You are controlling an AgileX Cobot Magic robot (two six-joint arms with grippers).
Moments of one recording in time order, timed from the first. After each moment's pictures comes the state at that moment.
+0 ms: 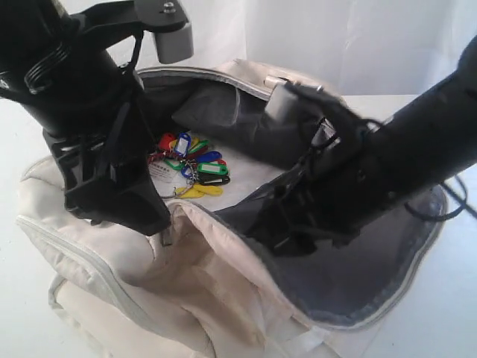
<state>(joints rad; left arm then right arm) -0.72 1.40 -1.43 -0.24 1.32 0.63 0.60 1.38 -0.95 0.82 0.99 -0.63</state>
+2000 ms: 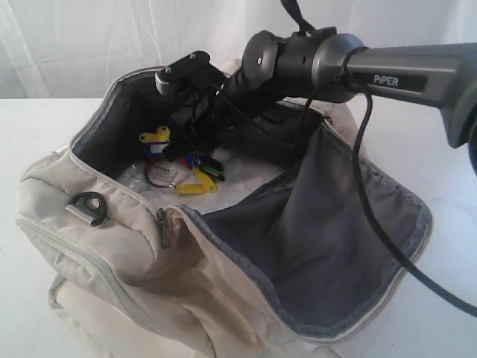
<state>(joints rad) -0.47 0.81 -0.70 0.32 0.67 0.02 0.72 2.12 -1.71 0.43 0.60 -0.61</state>
